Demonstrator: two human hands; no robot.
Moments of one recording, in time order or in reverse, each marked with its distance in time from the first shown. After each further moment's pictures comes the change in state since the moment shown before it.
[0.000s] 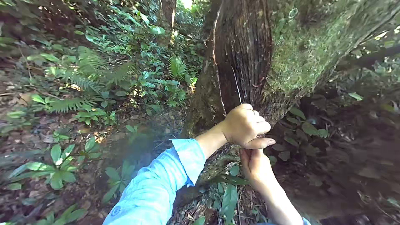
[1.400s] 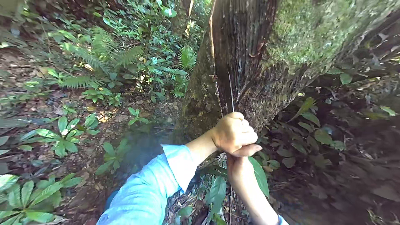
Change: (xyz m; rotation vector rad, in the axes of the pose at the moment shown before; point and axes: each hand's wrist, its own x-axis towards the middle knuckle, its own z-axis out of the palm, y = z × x) left_hand -0.050 0.049 0.049 0.054 0.131 -0.046; right_hand -0.063 0.036 0.025 0.051 -0.050 0.042
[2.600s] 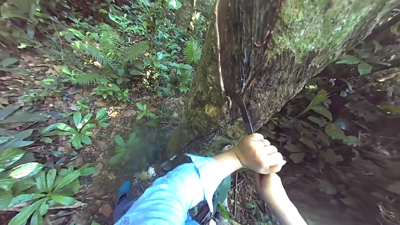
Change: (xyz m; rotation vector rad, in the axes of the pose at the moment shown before) left_hand -0.023 0.064 0.071 0.192 0.016 -0.098; right_hand -0.057 0.080 -0.039 -0.067 -0.136 -0.021
